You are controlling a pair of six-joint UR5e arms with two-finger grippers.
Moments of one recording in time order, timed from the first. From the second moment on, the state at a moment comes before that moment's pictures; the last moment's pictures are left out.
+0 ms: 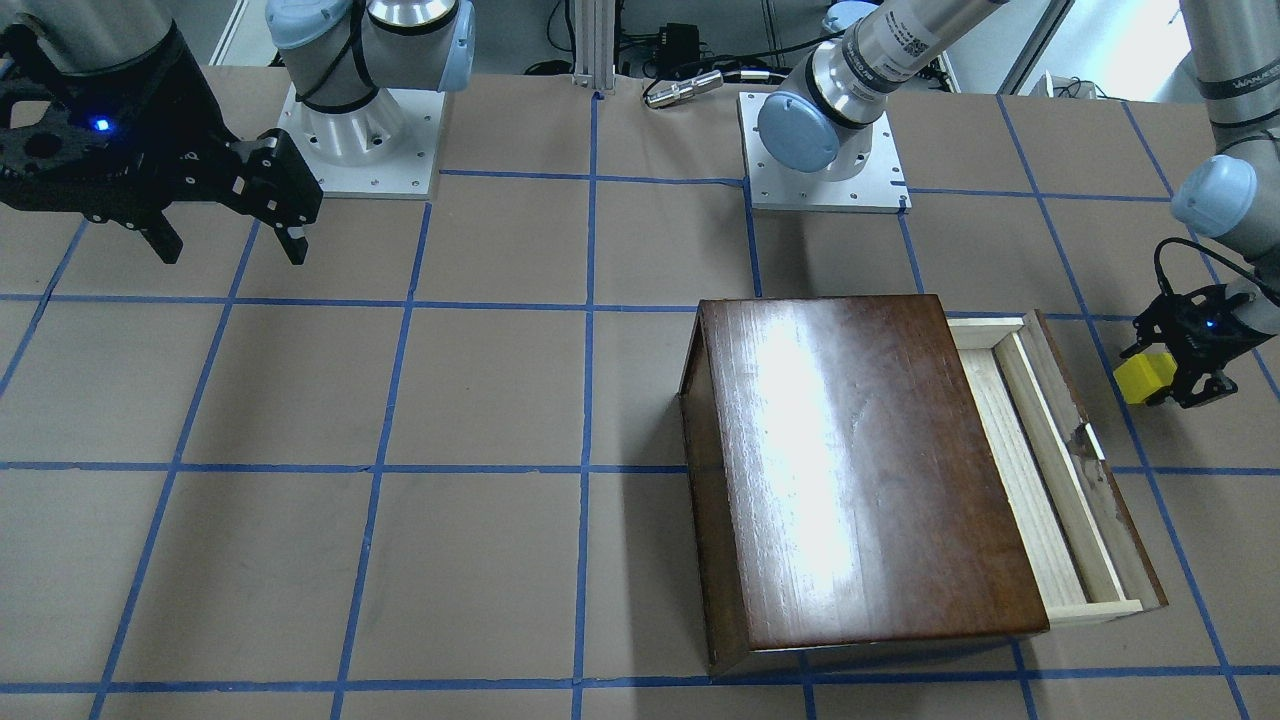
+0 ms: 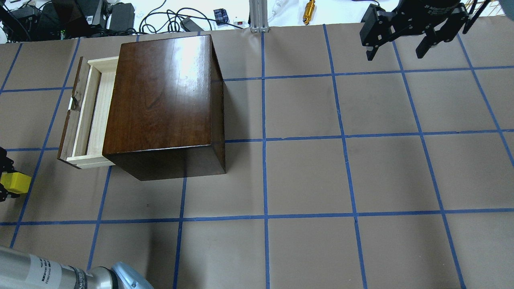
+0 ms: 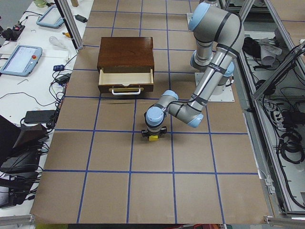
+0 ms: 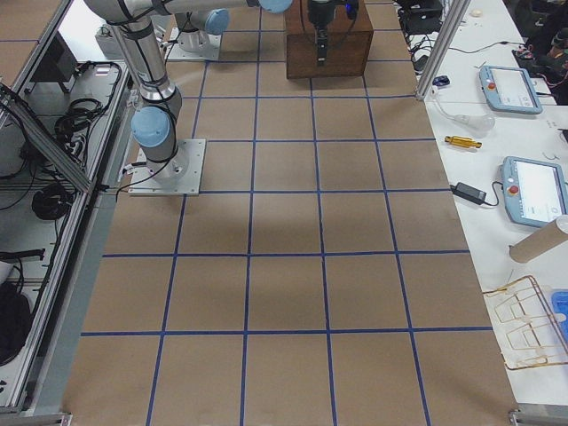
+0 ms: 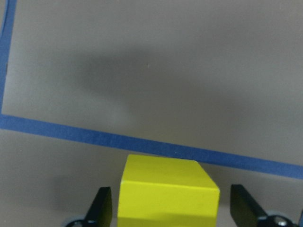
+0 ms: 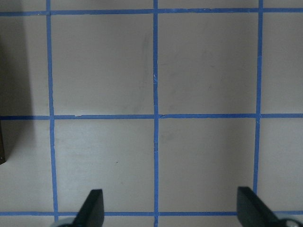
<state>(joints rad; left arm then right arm) -0.60 -2.01 -1.87 -0.90 1.54 2.38 1.54 -1.53 1.41 -1.53 -1.56 -0.04</state>
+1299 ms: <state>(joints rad) -0.61 -1.94 -1.84 -0.92 1.53 2.46 1.54 -1.53 1.41 -1.53 -1.56 -0.04</state>
